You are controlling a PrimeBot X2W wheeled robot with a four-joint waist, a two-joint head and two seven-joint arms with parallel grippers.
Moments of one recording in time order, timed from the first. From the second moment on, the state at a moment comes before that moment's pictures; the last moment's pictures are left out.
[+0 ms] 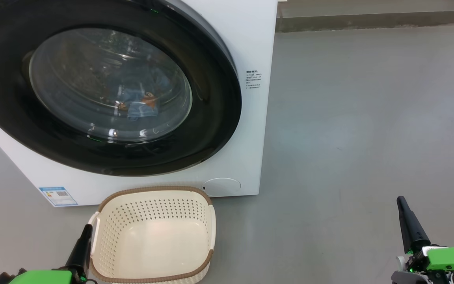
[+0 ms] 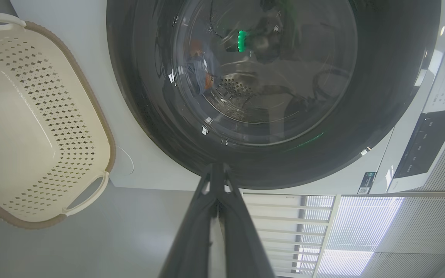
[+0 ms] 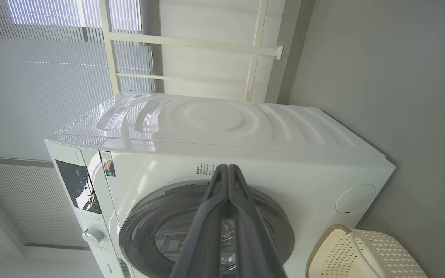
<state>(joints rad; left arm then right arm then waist) -0.07 0.04 0.08 0.28 -1.55 -0.13 0.10 -0.07 -0.06 -0.10 0.29 1.57 0.13 0.08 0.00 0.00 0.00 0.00</state>
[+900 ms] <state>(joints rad) -0.07 0.04 0.08 0.28 -1.60 -0.13 0.11 -0.07 -0.06 -0.12 0.28 1.61 0.13 0.10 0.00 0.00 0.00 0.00</state>
